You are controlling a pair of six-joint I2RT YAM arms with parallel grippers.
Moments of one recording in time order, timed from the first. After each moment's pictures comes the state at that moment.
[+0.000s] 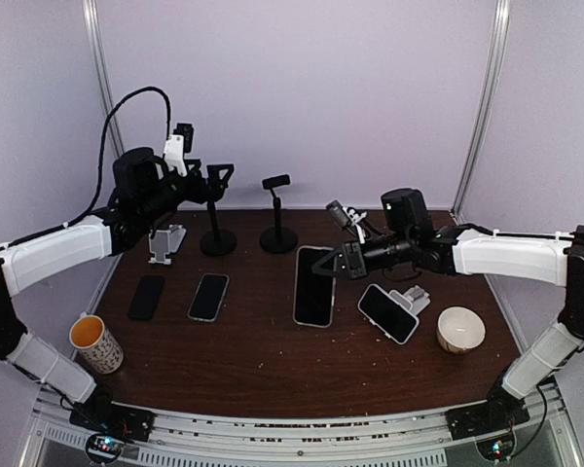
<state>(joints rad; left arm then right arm) -0.49 1.46 1.12 0.34 0.06 -0.11 0.68 1.51 1.04 0.01 -0.76 0.36</state>
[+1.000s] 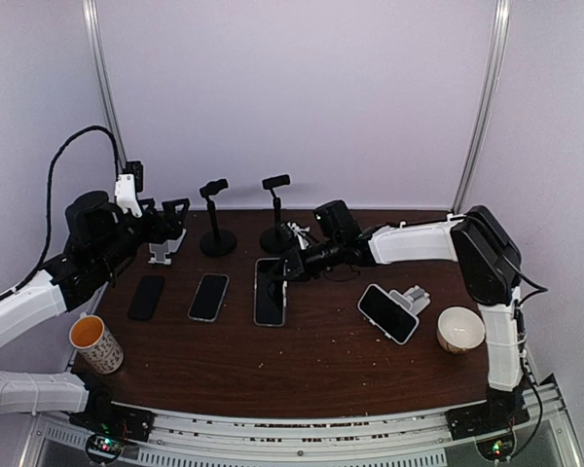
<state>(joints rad) -0.49 0.96 0.75 0.15 -0.15 -0.20 0.72 2.13 1.52 0.00 -0.74 0.53</state>
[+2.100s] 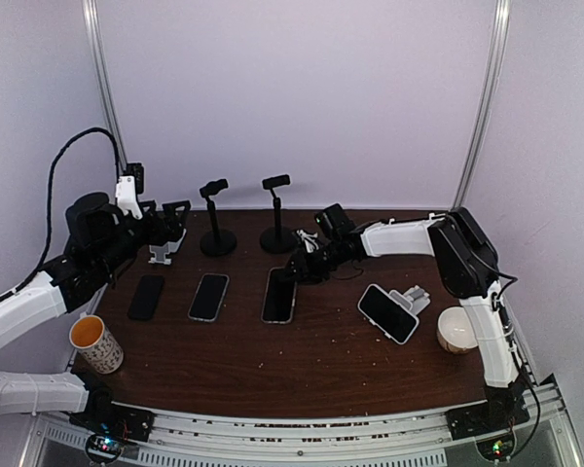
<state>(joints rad) -0.49 0.96 0.74 0.15 -0.14 -0.22 0.64 2.33 1.73 -0.24 -0.66 0.47</state>
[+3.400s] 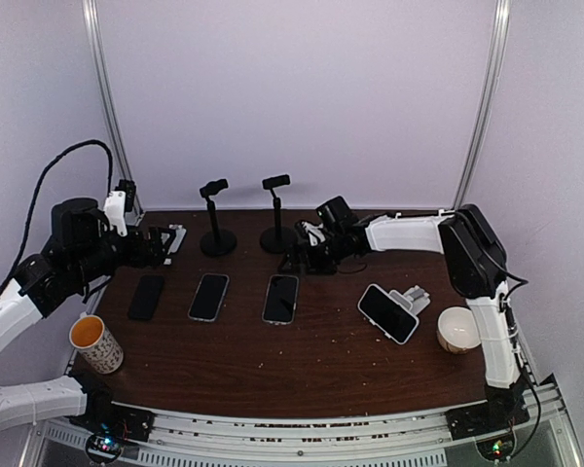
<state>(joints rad) -0.49 0.81 0.81 -0.33 -0.13 -0.21 0.64 2.28 1.72 -0.29 -0.45 0.40</state>
